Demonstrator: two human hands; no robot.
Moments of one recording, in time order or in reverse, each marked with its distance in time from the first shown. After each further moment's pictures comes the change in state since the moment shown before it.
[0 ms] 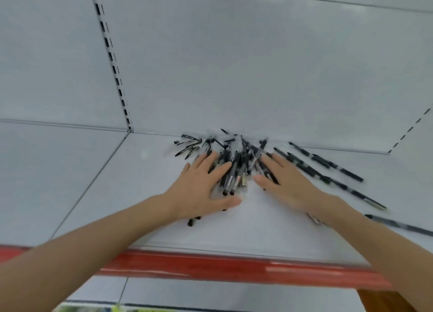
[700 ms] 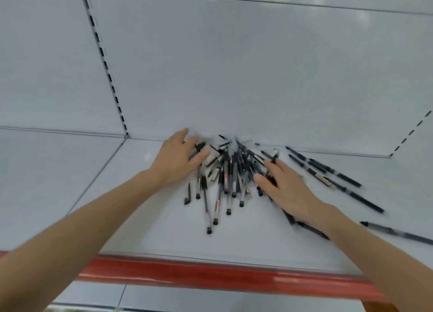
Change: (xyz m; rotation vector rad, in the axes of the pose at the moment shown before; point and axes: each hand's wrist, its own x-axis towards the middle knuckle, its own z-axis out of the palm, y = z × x) left_hand 0.045 -0.035 -0.027 -0.037 0.329 -0.191; right_hand -0.004 0.007 -0.003 0.135 0.069 0.038
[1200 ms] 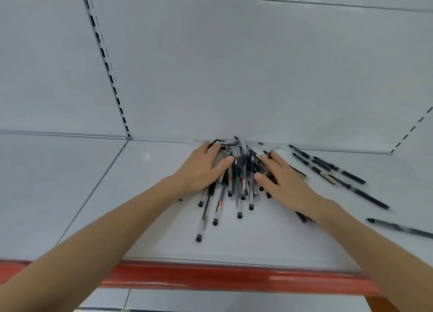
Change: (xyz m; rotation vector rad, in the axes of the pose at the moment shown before) left_hand -0.002 0.024 0.013 -0.186 -0.196 0.046; right_hand 0.010 -0.010 0.004 0.038 0.012 -0.048
